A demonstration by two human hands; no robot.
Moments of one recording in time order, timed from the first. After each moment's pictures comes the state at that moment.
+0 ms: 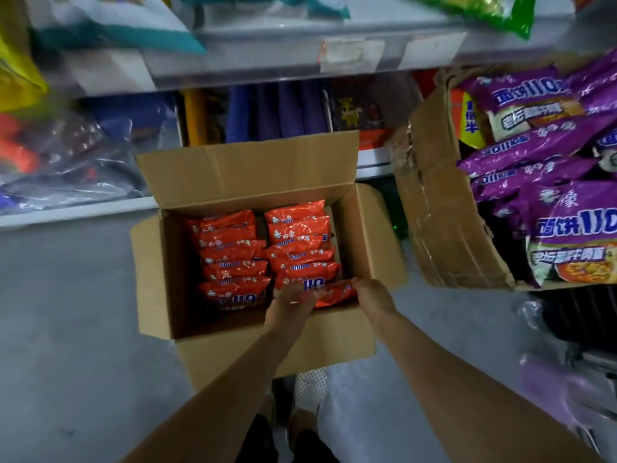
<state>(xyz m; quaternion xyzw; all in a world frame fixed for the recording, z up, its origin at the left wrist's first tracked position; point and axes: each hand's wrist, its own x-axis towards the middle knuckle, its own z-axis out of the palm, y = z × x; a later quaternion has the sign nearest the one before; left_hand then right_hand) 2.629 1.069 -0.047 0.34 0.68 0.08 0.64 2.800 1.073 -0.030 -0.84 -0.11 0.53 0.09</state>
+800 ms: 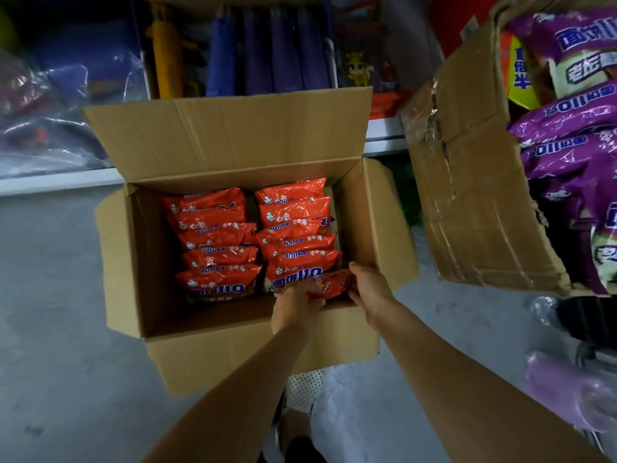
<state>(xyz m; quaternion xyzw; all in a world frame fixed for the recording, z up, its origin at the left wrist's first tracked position) 2.664 1.053 -0.132 0.49 0.69 -0.01 0.53 2.805 1.070 -0.113 -0.79 0.03 0.57 0.20</state>
